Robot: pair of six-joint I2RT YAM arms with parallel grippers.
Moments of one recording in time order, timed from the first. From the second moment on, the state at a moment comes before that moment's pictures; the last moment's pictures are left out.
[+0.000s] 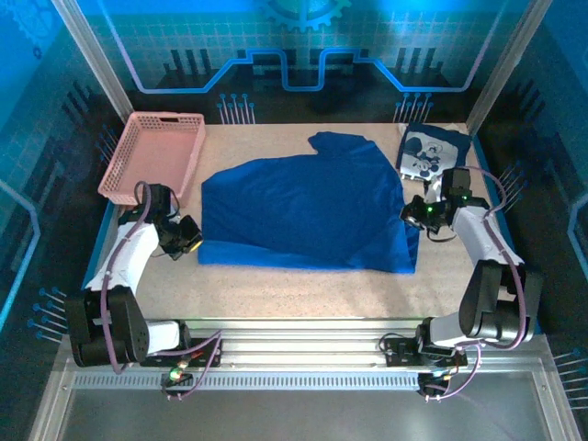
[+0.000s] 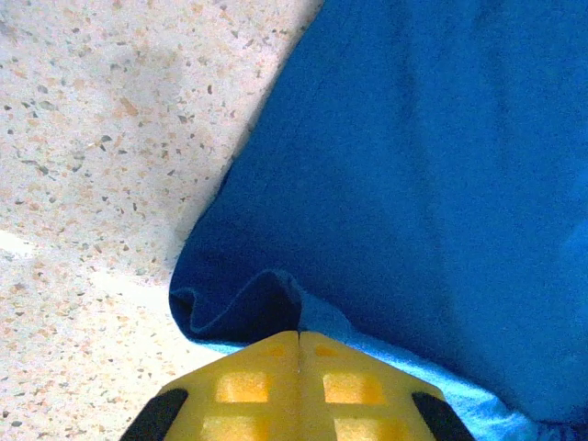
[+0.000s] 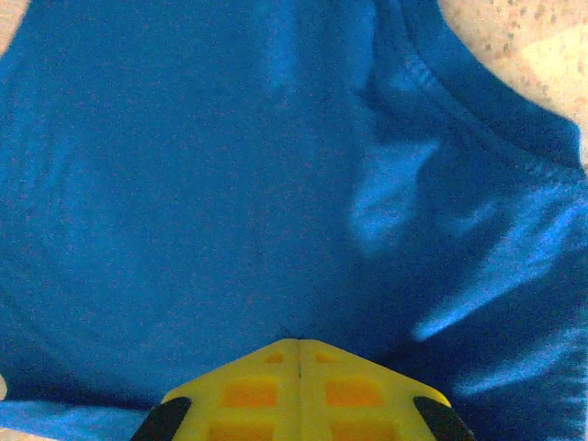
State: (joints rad) left arm 0.16 1.28 0.87 -0.84 0.28 -0.63; right arm -0.16 1.41 0.97 -0.66 -0.45 0.34
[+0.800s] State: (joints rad) left arm 0.20 1.28 0.96 -0.86 0.21 -0.61; right arm -0.18 1.39 1.10 -0.72 -0.43 0.33
